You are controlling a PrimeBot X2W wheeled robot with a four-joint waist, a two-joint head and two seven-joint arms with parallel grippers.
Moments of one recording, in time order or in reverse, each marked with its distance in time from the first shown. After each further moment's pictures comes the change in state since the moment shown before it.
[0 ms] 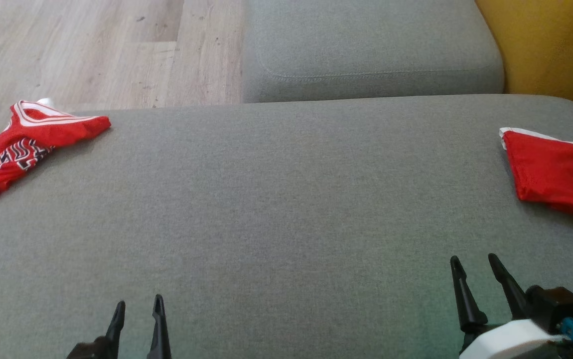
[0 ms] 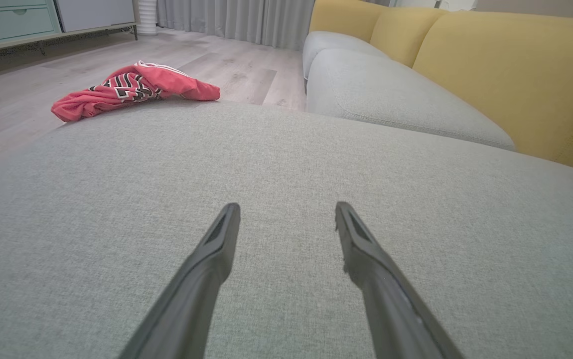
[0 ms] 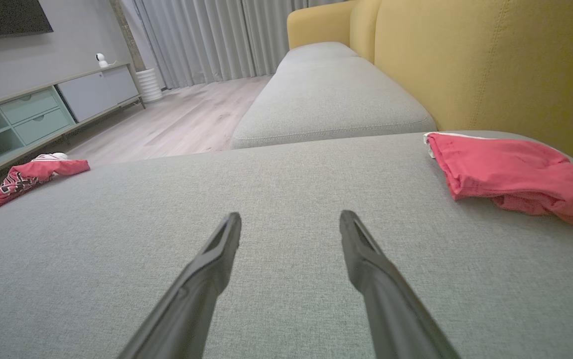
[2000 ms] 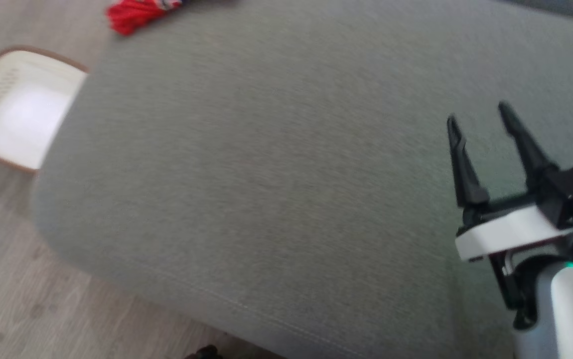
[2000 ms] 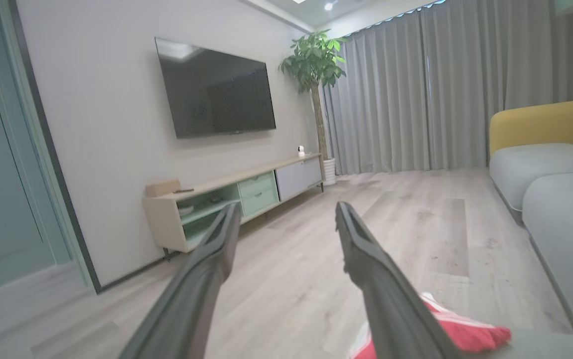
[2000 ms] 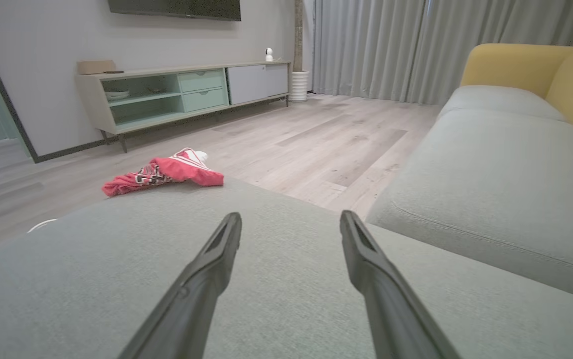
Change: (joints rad) left arm -0.629 0.306 0.425 -0.053 0.070 -0.132 0.167; right arm -0.334 -0.002 0.048 -0.273 -0.206 0.000 0.156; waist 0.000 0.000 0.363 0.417
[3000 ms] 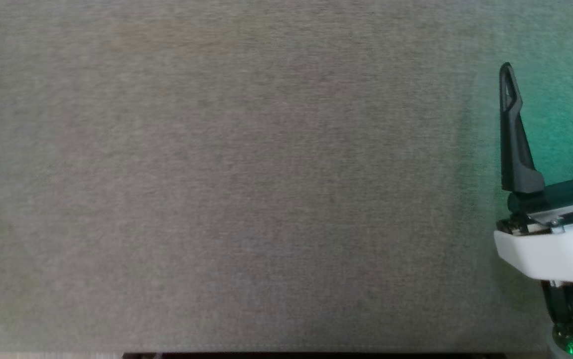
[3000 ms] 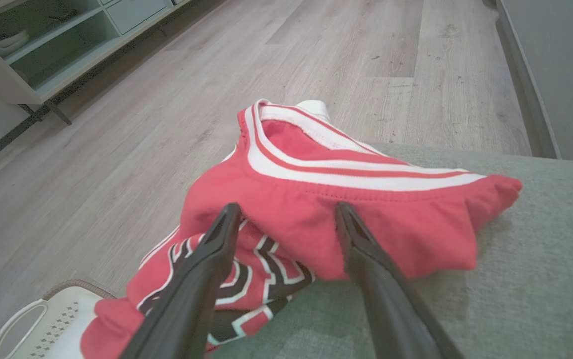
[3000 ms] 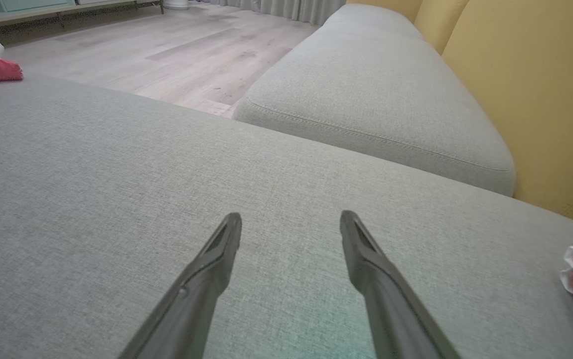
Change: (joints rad) left arm -0.704 -0.087 -0.143 0.900 0.029 -0.212 0.160; right arm 0.000 -0.004 0.002 -0.392 -0.132 0.000 0.125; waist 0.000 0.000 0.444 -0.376
